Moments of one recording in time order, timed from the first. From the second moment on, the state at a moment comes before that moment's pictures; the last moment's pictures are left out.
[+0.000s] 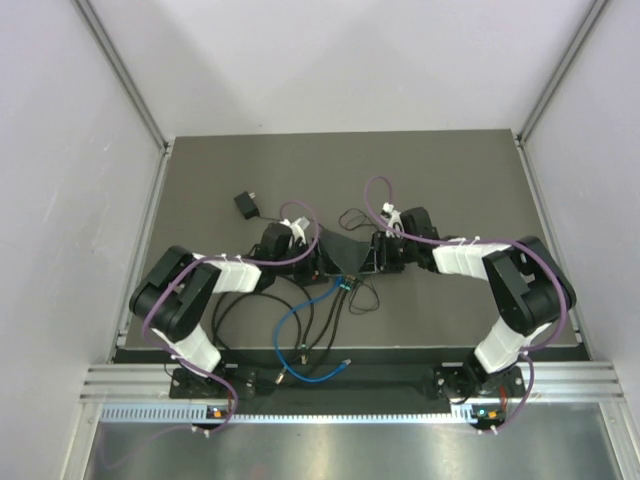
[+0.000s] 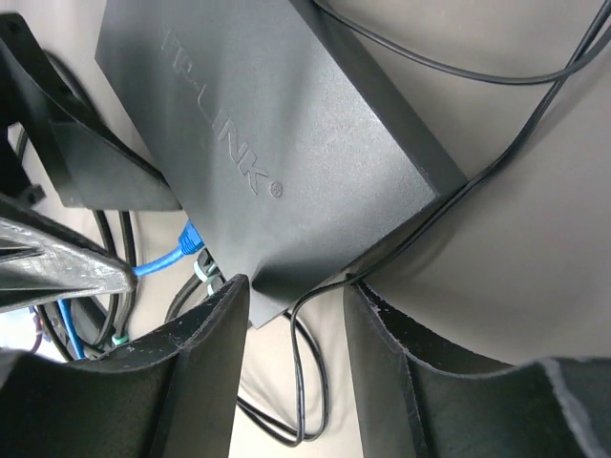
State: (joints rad) left arm -0.53 1.67 0.63 0.37 0.53 -0.86; right arm 0.44 1.66 0.75 0.06 -0.51 0.46
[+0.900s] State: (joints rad) left arm -0.54 1.72 0.46 0.72 0.43 -1.20; right arm 0.44 1.50 0.82 0.06 -0.40 0.41
